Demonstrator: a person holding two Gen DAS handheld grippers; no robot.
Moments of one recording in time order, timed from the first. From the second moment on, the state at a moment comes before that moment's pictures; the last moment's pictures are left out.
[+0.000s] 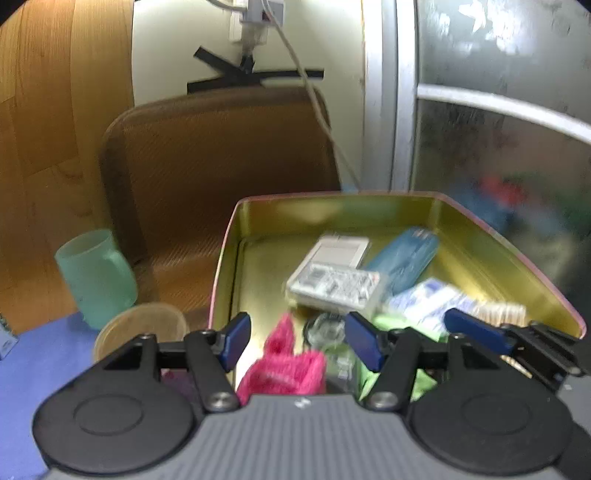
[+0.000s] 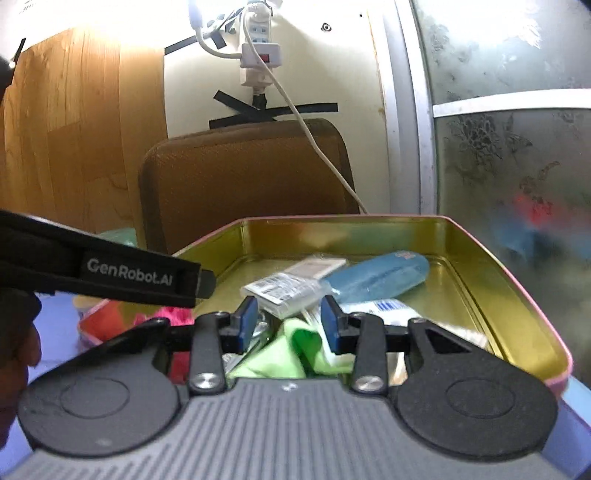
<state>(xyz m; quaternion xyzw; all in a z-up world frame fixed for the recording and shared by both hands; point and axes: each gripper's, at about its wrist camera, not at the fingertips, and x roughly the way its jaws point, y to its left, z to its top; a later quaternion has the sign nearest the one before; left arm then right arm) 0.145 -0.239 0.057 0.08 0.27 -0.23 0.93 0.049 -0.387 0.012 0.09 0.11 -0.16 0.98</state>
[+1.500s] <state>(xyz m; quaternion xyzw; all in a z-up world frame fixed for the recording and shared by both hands) -0.013 -0.114 0.014 0.12 0.32 -0.12 0.93 -0.053 -0.294 0.006 0.25 0.16 -0.09 0.95</state>
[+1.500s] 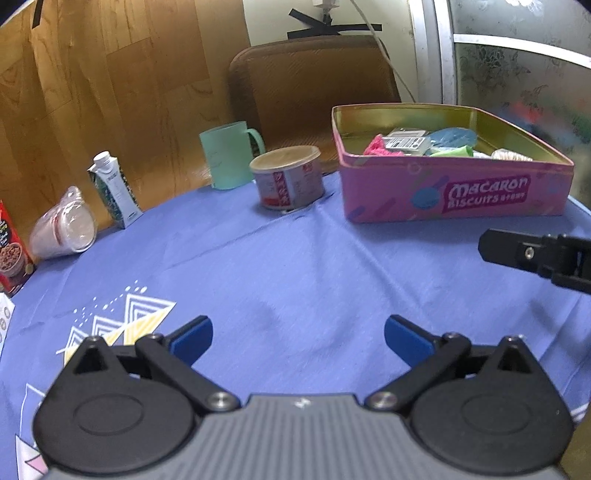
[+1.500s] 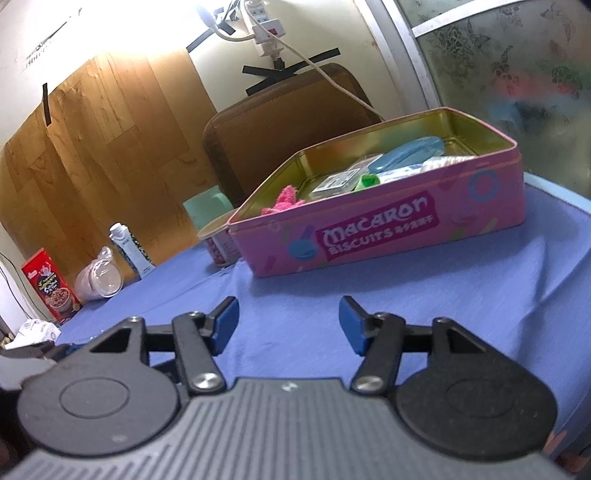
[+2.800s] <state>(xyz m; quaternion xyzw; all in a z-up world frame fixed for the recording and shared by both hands) -0.014 -0.099 0.000 0.14 0.31 -0.10 0.93 -0.051 -0.274 0.005 0.25 0.15 -0.11 0.95</state>
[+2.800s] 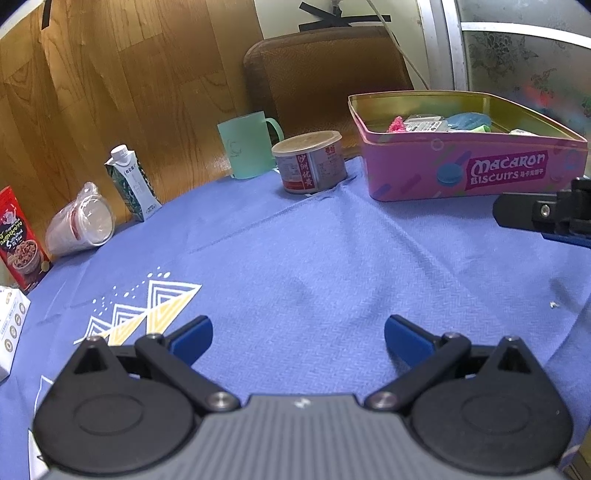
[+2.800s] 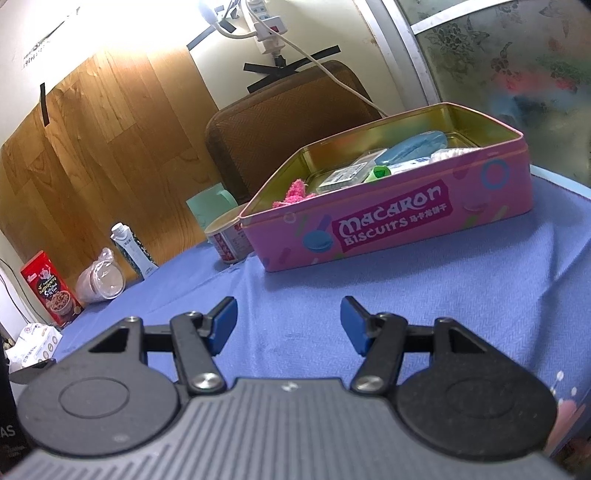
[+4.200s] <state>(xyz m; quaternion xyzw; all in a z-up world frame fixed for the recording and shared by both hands) -0.022 -0.104 -0.002 0.16 0.31 -0.10 0.93 -0.057 -0.264 0.003 0.27 0.14 -0.13 0.94</state>
